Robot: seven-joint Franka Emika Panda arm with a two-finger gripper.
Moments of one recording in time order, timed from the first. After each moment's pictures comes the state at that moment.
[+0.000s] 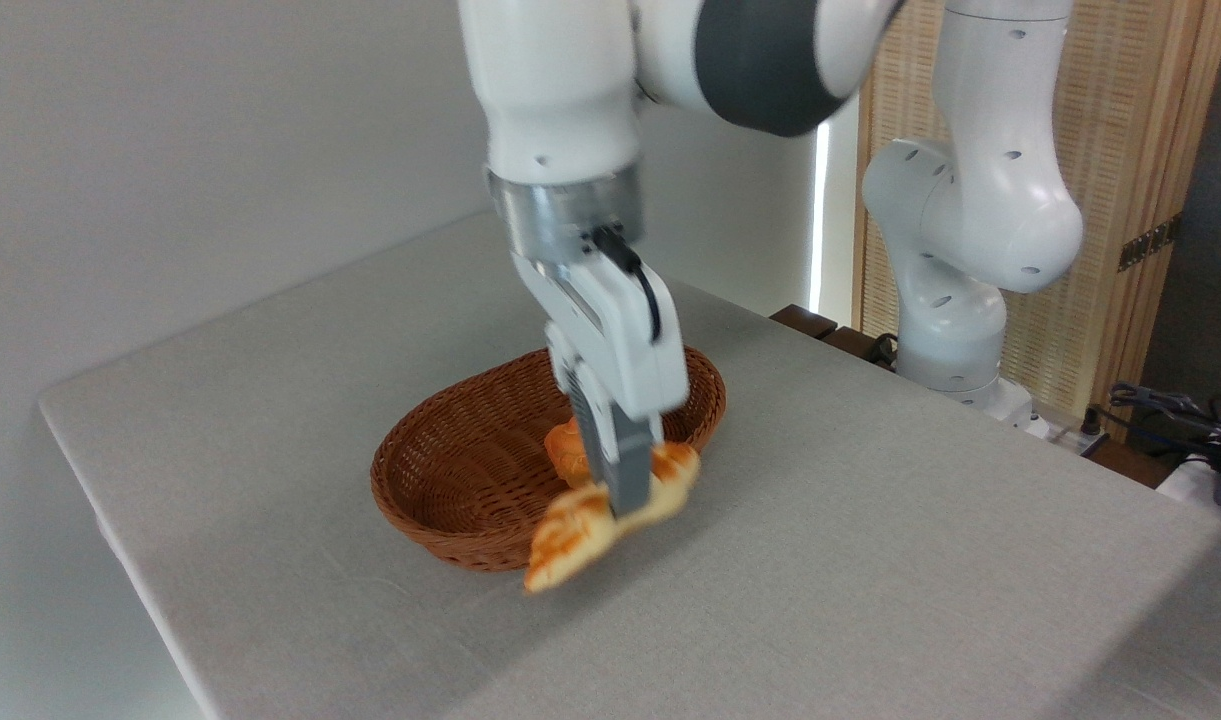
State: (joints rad) arm -0.26 -0.11 0.40 -1.96 0.04 1.87 1.22
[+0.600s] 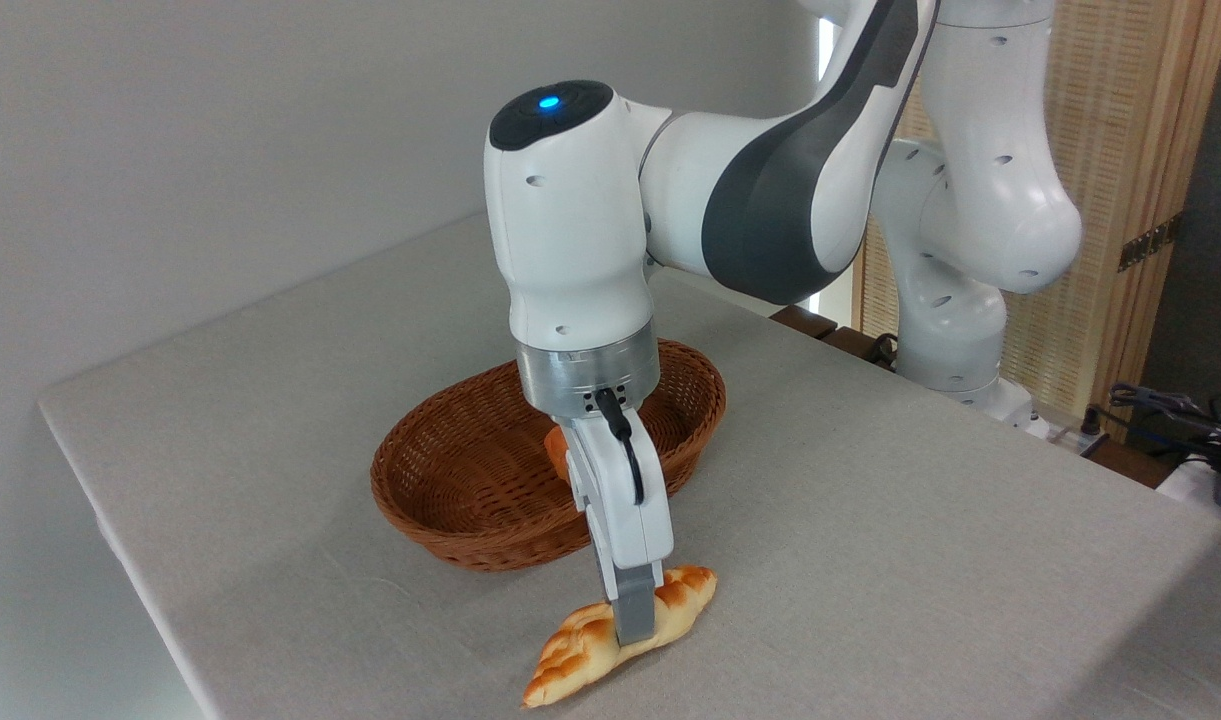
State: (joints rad) arm -0.28 -0.02 0.43 -2.10 0.05 2.13 1.33
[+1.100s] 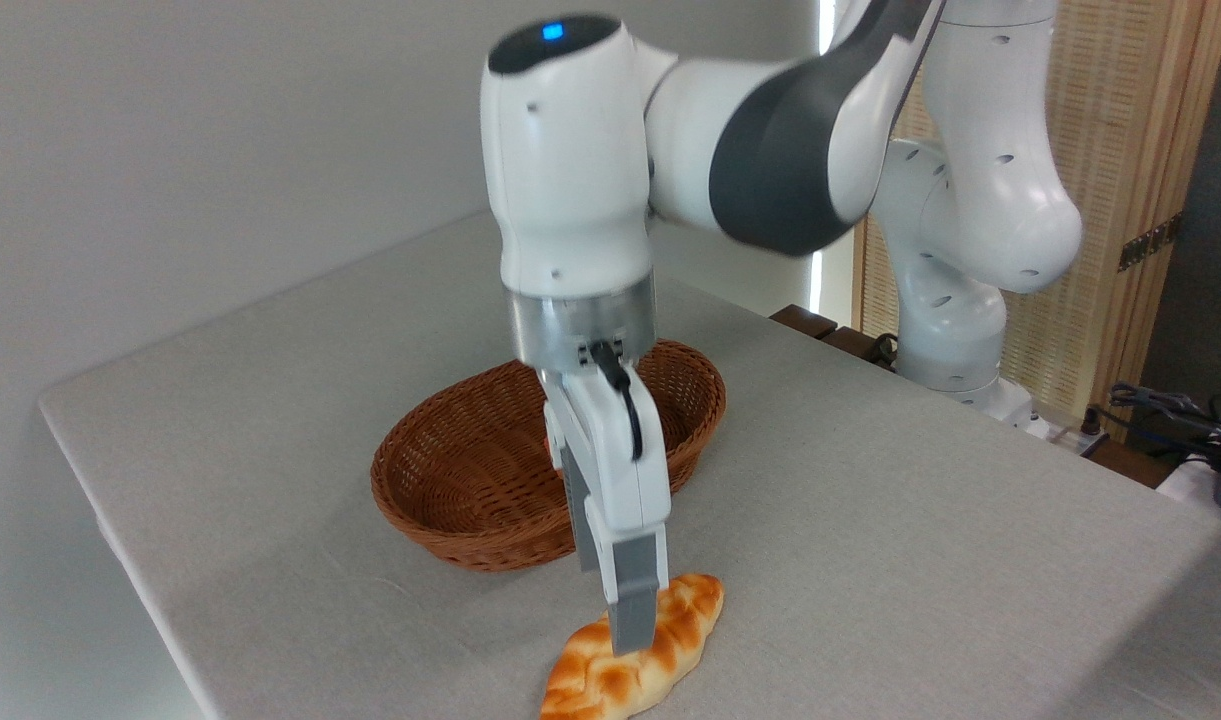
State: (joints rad) arm -0.28 -0.03 0.45 -1.99 0.05 2.06 1.33
